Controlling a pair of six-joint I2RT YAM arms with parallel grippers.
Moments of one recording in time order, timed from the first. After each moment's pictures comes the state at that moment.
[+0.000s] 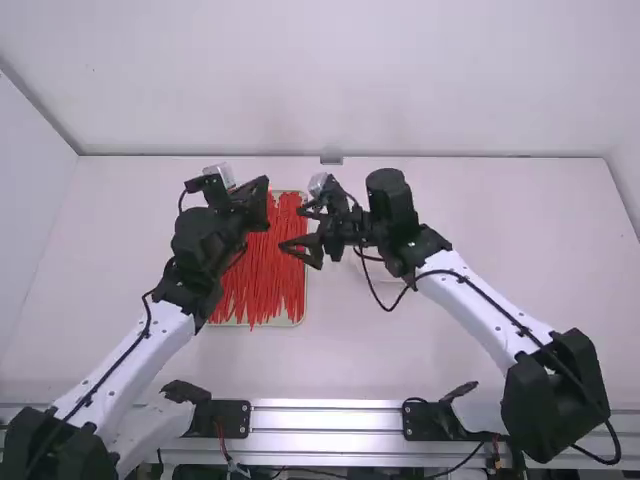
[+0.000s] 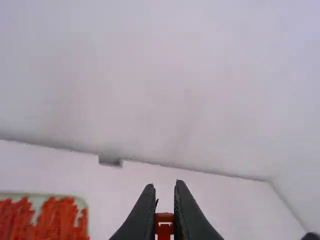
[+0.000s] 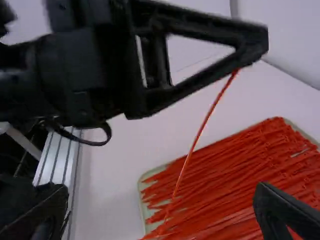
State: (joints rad) left arm -0.28 1.09 0.69 0.39 0.05 -0.53; right arm 0.54 1.45 1.03 0.02 -0.85 0.01
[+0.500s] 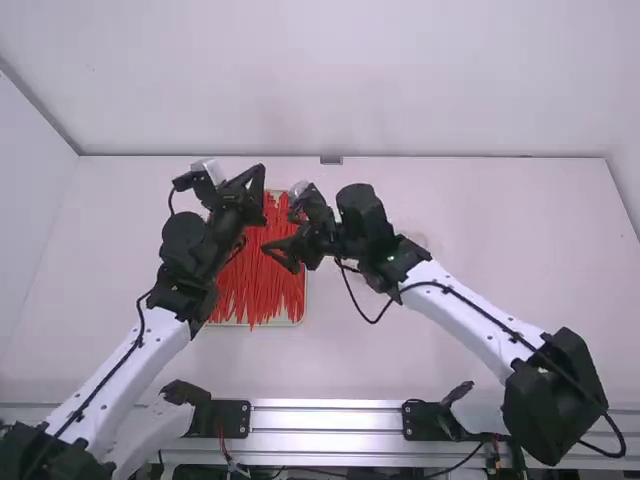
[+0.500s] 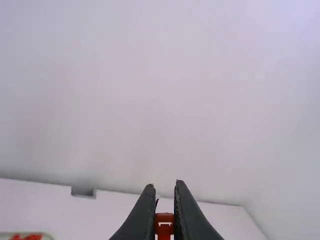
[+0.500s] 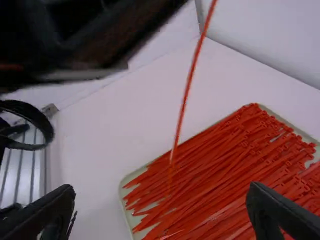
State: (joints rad) left arm -0.28 1.04 0.69 0.46 0.06 -0.58; right arm 0.69 1.45 1.03 0.01 -0.54 0.08
